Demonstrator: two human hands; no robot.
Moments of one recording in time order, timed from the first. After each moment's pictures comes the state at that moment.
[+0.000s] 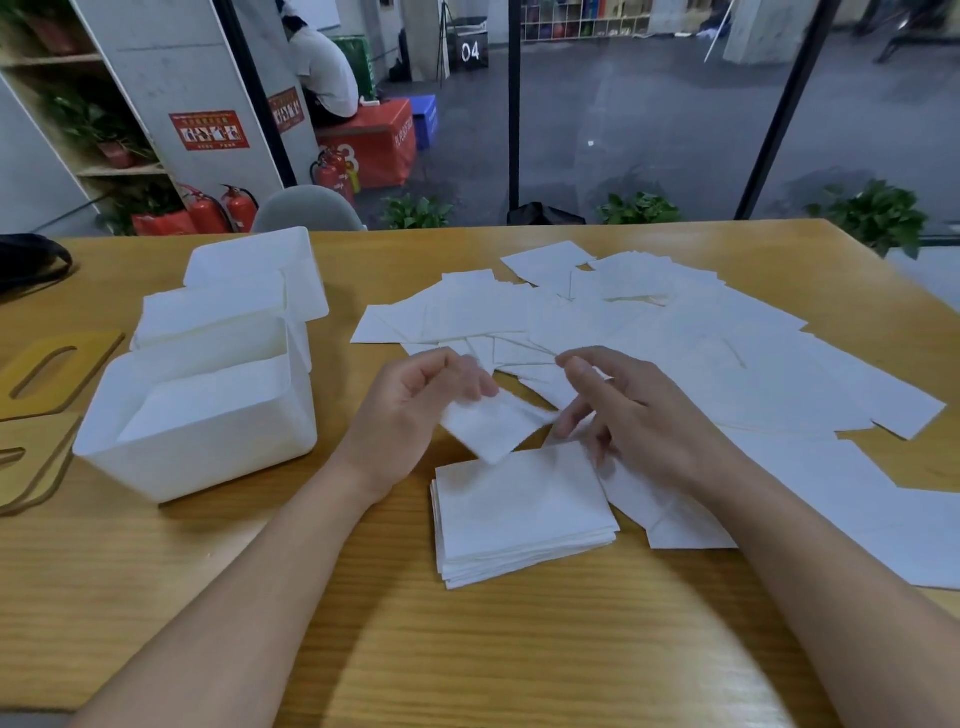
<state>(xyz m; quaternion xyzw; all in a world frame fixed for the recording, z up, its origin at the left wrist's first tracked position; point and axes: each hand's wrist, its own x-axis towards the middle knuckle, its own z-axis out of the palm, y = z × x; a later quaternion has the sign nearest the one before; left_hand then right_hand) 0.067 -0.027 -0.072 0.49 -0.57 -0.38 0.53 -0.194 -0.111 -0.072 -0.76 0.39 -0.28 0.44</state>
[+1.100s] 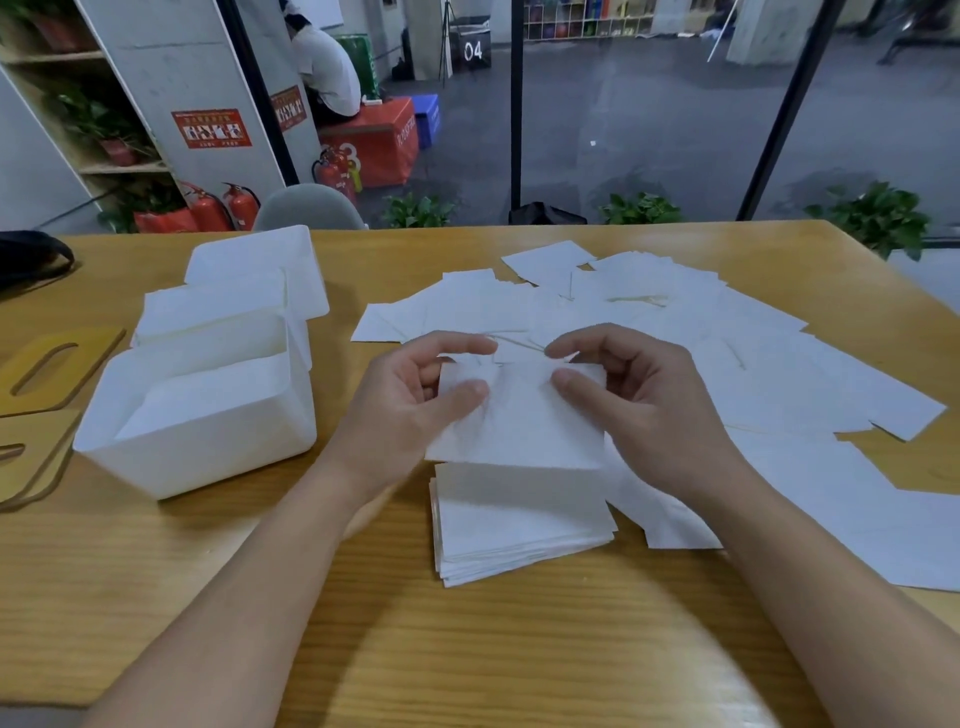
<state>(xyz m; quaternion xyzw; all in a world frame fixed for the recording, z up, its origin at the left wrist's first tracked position) 0.065 -0.017 -0.064 0.47 -0.55 -0.41 0.55 -0.189 -0.094 -0.059 -0.73 0.26 -0.45 0.45</state>
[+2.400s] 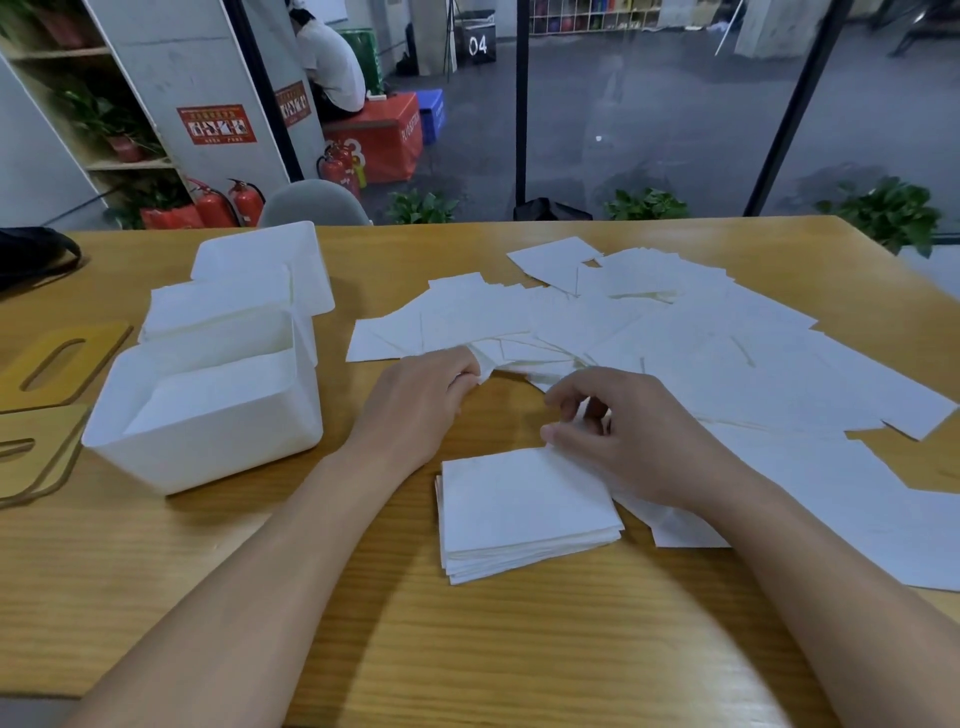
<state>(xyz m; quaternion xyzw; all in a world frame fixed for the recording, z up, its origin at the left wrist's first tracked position) 0.076 -0.050 -0.084 0.66 -0.69 -0.02 0.28 -0.192 -0.106 -0.085 -0.84 0.38 -0.25 0.29</state>
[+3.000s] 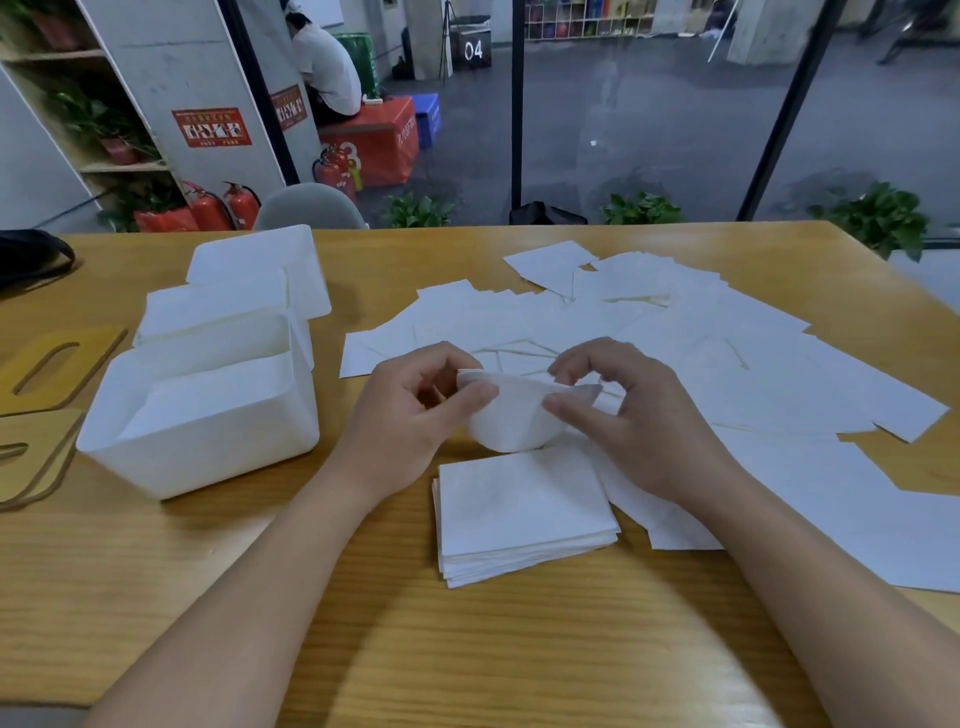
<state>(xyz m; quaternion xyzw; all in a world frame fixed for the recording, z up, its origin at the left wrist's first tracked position) 0.073 -0.024 -0.077 0.53 -0.64 -0.24 0.50 -0.188 -0.101 -0.072 -0.82 0.36 -0.35 0.28</state>
